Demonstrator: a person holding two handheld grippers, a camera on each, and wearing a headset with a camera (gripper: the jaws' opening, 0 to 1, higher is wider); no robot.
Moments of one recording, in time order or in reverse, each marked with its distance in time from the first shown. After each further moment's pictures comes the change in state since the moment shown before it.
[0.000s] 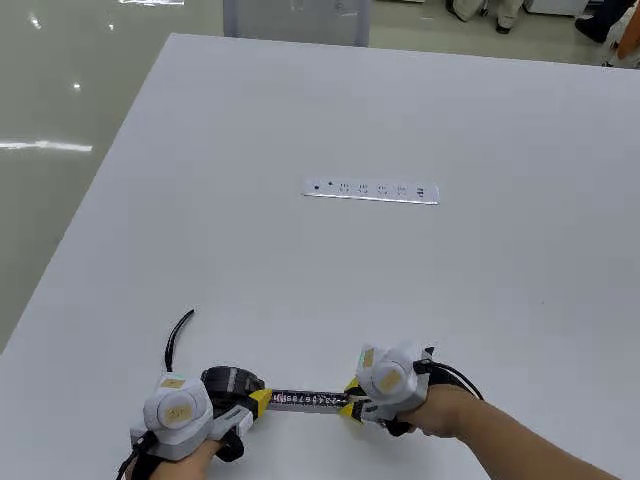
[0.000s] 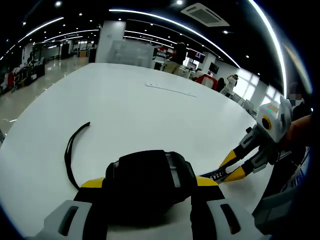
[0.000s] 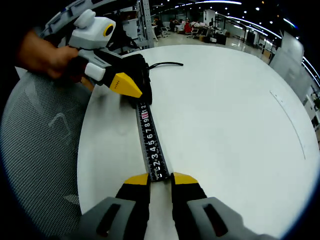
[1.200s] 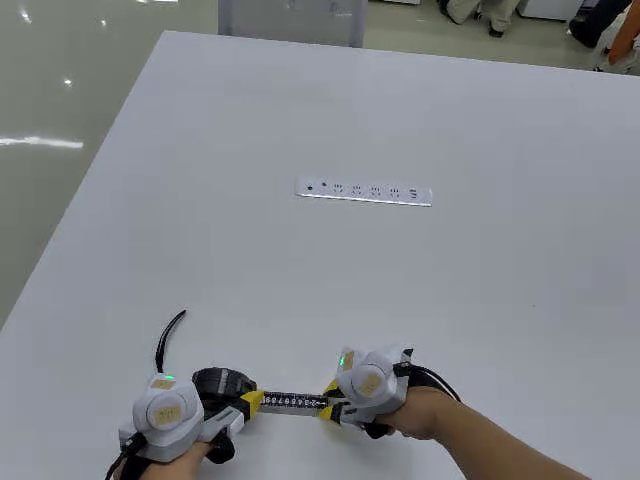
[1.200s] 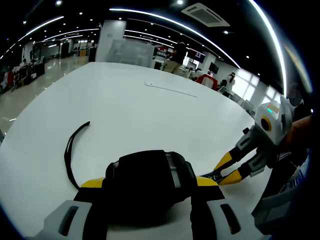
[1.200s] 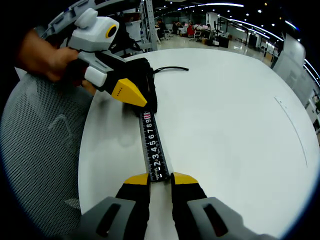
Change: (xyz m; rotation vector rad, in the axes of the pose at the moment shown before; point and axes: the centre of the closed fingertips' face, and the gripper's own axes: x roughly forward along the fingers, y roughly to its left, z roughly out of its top) left arm 0.000 0.000 0.000 -0.005 0.005 -0.005; right arm 0.010 0.008 0.017 -0.017 -0.027 0.015
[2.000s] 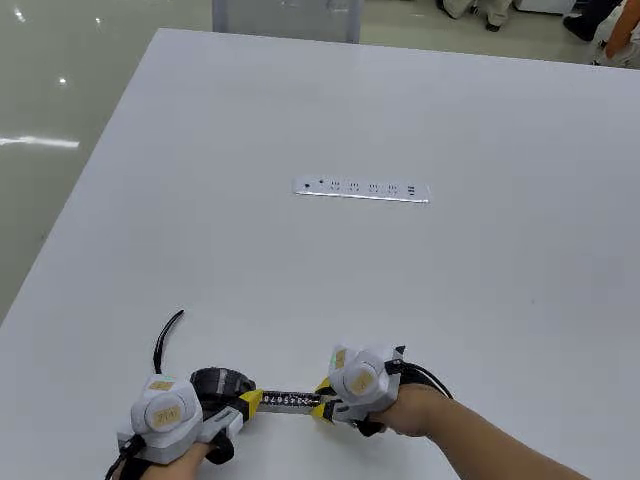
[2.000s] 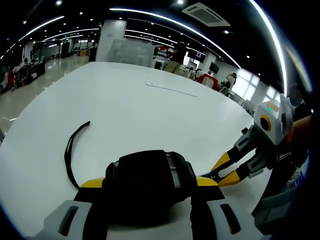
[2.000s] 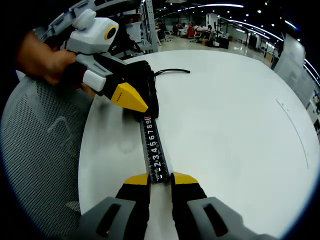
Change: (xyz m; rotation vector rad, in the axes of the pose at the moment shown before) left arm 0.000 0.001 0.000 -0.002 0.003 0.003; right arm 0.006 0.000 0.007 -0.001 -0.010 0.008
